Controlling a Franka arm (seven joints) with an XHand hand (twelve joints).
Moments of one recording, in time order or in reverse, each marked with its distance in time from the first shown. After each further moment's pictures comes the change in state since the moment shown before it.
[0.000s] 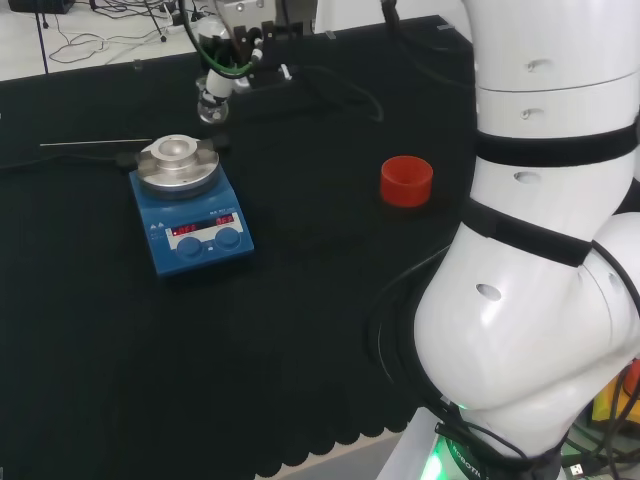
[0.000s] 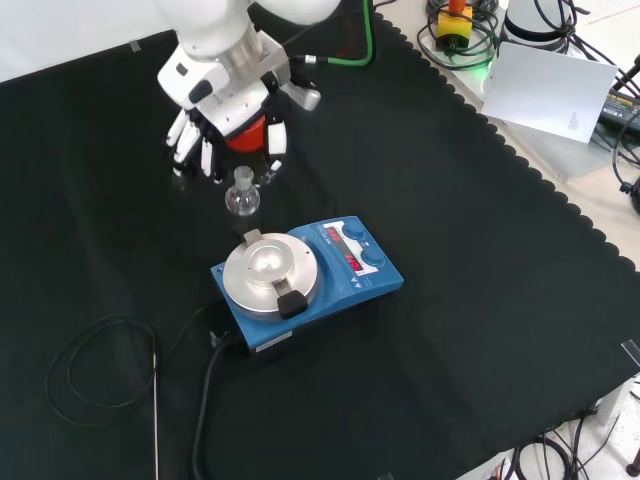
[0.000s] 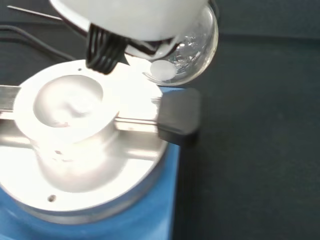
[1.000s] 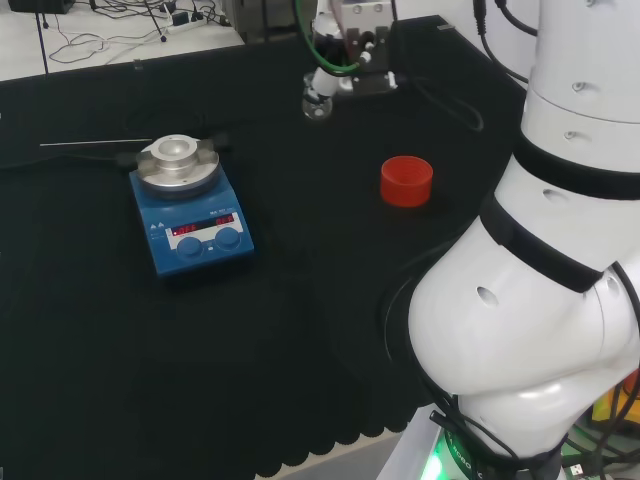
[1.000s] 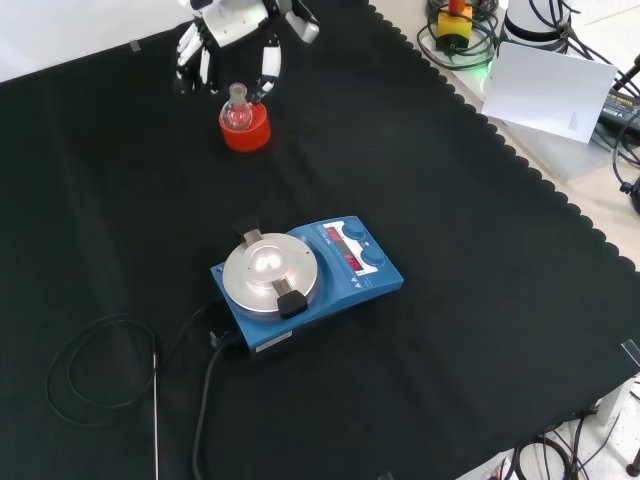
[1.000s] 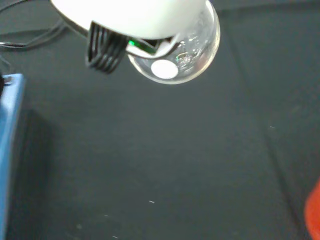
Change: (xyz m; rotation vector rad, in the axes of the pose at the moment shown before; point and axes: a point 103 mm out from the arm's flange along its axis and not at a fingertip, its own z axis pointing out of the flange) arm -0.135 -0.088 0.011 -0.028 0.068 0.227
